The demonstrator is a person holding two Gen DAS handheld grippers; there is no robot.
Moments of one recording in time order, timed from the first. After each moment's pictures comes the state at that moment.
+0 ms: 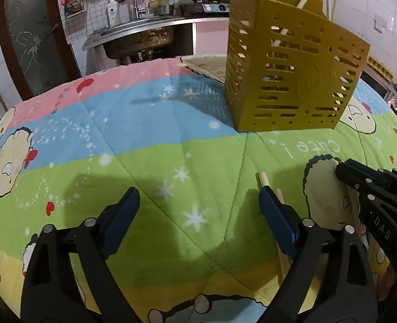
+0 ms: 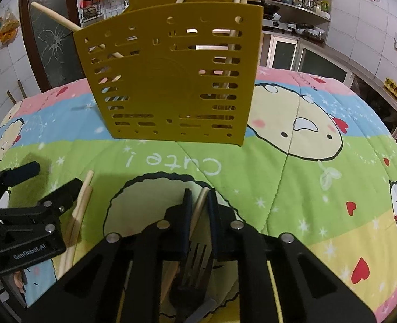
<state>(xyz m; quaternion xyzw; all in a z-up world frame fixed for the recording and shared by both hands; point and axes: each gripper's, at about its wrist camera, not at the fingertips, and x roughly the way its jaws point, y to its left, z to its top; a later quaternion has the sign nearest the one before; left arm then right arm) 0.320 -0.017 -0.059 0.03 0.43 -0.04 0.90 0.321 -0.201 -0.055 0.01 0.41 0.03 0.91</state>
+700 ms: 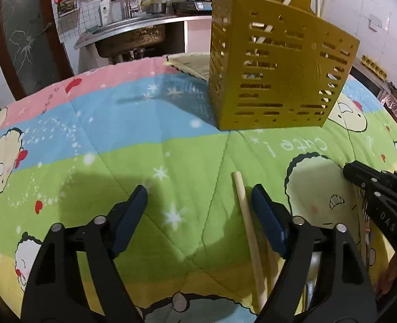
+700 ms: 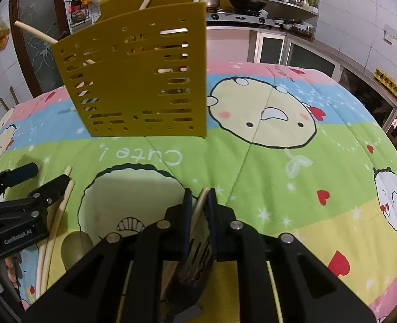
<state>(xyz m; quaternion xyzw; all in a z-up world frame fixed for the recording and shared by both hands) 0.319 -0.027 -0.058 0.02 0.44 -0.06 0.90 0.311 -0.236 -0.055 0.02 0.41 0.00 0.91</state>
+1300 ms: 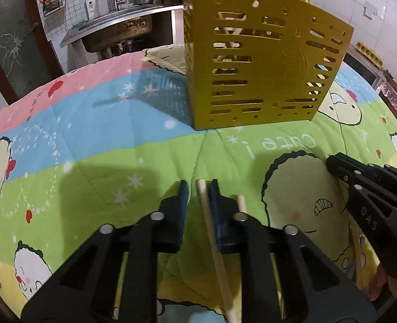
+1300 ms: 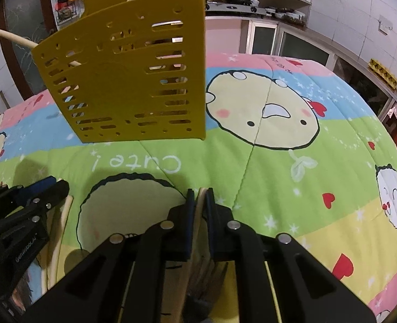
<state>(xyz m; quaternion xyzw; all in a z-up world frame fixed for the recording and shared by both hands) 0.331 -0.052 -0.054 0.04 0.47 -0.08 0.88 0.329 -0.228 -0.054 0.03 0.44 -0.02 0.90</state>
